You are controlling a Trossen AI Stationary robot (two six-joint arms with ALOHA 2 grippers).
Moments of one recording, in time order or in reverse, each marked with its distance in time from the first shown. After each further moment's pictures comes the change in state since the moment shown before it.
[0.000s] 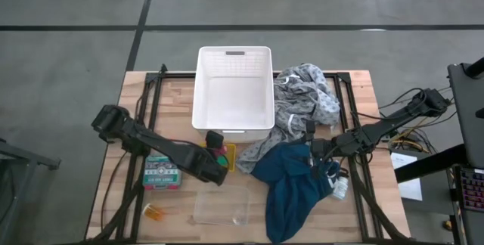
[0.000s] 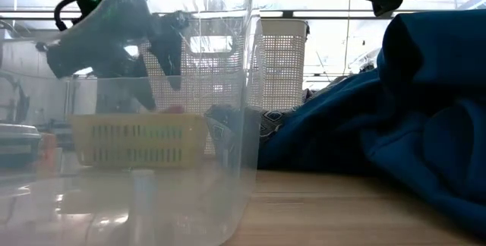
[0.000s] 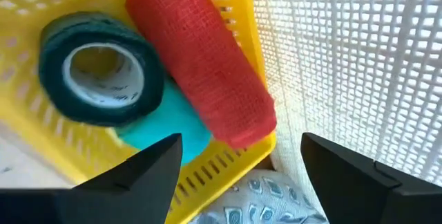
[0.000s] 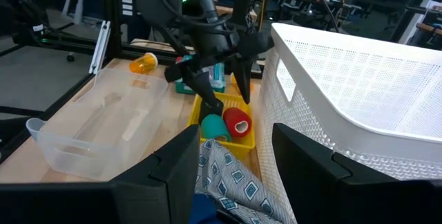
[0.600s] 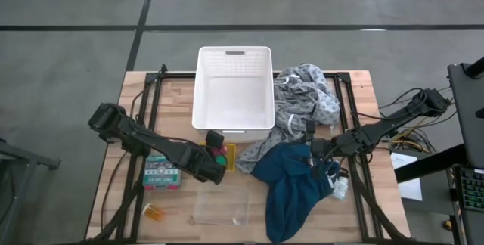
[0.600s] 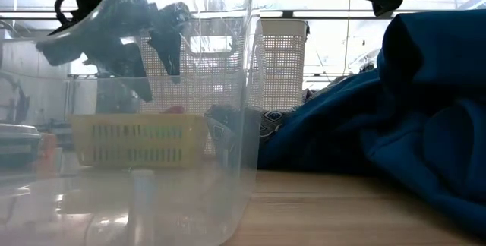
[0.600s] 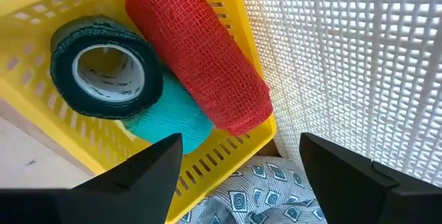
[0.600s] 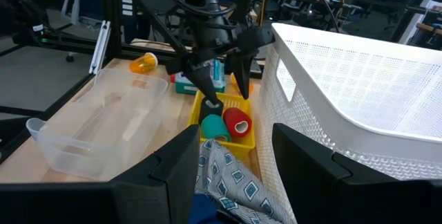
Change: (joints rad) left arm 0.000 -0.036 0.001 -0.008 0.023 0.081; right arm 0.000 0.000 0.000 0.000 0.000 0.000
